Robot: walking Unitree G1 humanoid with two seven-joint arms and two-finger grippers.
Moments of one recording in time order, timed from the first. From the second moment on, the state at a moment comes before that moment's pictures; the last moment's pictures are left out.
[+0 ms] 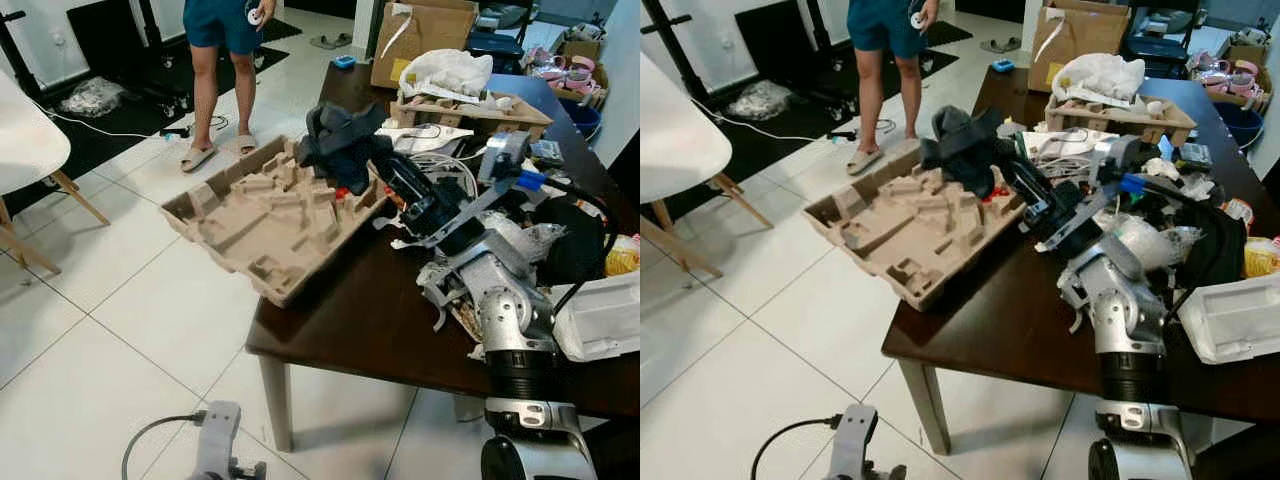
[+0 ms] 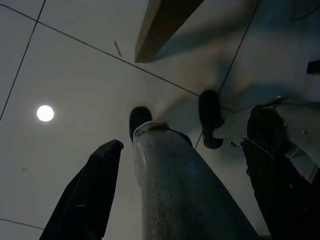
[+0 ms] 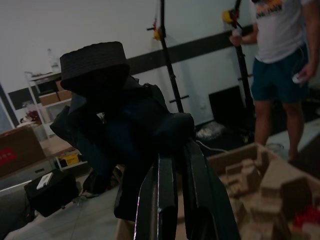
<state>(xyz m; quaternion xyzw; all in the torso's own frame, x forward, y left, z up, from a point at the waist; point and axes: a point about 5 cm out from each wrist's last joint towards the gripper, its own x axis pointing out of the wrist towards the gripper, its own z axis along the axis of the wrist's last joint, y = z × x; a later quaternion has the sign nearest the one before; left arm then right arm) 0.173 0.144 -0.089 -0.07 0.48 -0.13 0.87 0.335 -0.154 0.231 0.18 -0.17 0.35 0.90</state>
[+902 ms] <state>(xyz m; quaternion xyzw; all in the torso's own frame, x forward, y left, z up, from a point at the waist) 0.173 0.154 -0.089 -0.07 0.48 -0.12 0.87 0.341 -0.145 0.215 0.16 -0.13 0.33 0.92</state>
